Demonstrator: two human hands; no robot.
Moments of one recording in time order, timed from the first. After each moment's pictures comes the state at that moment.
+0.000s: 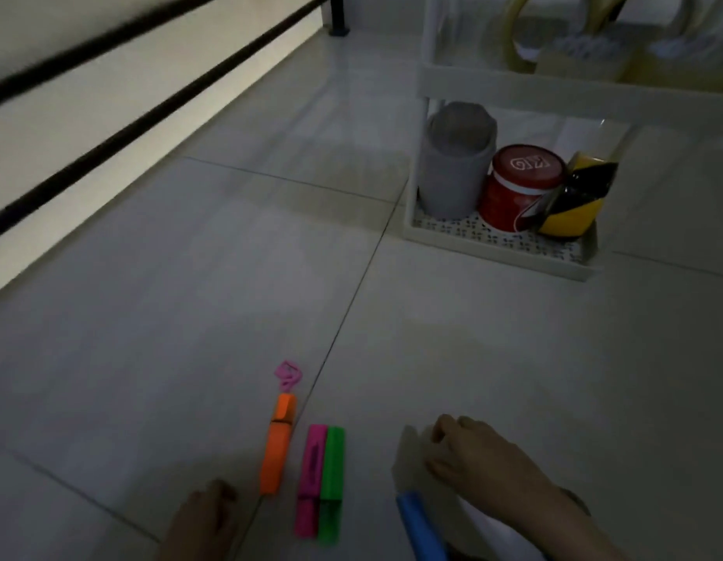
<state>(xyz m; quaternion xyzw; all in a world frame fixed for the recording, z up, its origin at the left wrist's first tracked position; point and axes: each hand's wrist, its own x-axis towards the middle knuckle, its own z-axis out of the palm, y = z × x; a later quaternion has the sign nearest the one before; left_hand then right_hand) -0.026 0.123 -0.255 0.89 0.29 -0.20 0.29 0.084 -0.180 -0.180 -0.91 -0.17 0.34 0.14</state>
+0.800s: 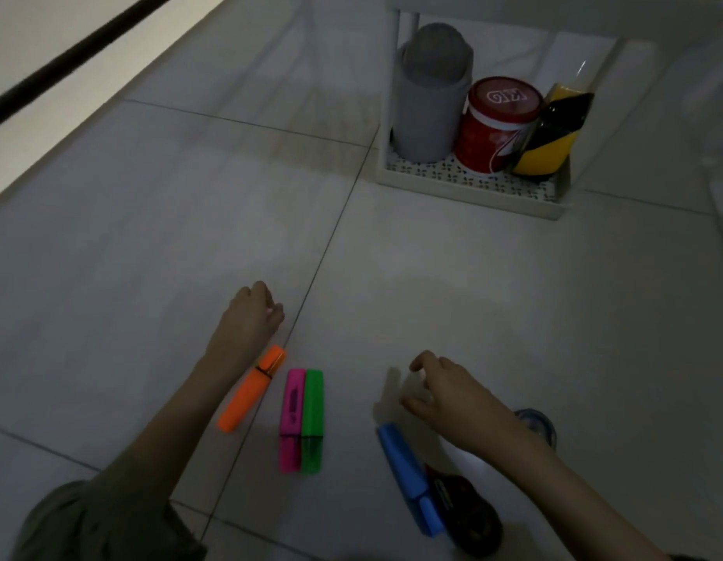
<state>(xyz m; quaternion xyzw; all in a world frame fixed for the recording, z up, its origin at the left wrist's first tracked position) 0.117 0.076 -0.233 0.96 0.13 -0.06 0.23 0.064 -0.180 -0.191 -0.92 -0.11 0.30 0.21</state>
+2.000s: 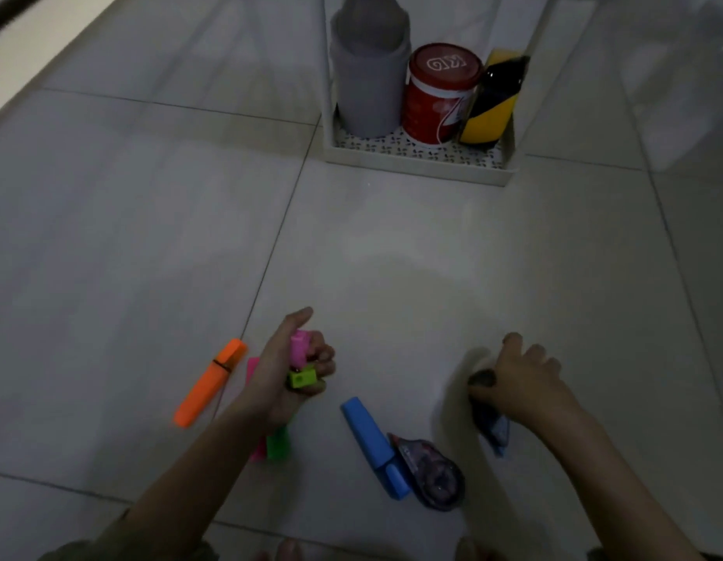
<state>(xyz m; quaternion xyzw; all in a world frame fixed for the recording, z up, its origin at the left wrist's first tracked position) 0.065 -0.018 -0.211 0.42 0.27 -0.31 0.81 0.050 -0.265 -0.193 -0.93 0.15 0.33 0.08</state>
